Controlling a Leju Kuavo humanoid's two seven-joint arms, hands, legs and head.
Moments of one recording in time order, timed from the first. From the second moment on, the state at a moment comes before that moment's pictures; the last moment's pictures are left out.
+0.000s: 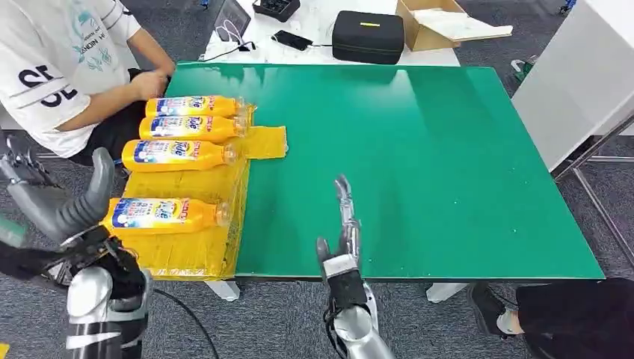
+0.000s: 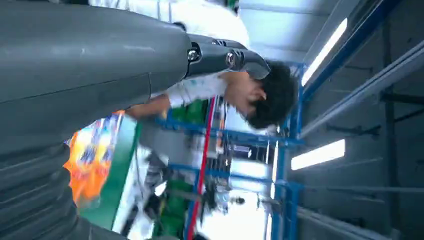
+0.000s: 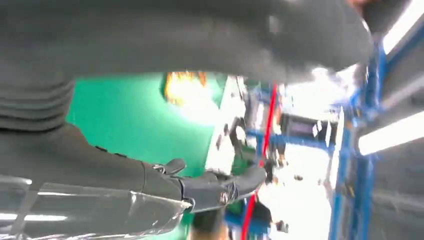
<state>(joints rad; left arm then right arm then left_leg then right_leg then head) -0.15 -0.23 -0.06 -1.60 0.01 0.34 -0.70 -0.07 0.29 0.42 -1.26 0.21 -0.51 -0.70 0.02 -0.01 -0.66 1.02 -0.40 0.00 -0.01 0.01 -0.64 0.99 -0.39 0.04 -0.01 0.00</state>
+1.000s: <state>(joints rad) 0.22 -0.29 -0.17 -1.55 0.01 0.24 -0.70 0.20 0.24 0.32 -1.57 0.24 -0.70 -0.70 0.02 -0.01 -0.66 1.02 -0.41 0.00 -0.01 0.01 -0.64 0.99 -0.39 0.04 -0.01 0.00</state>
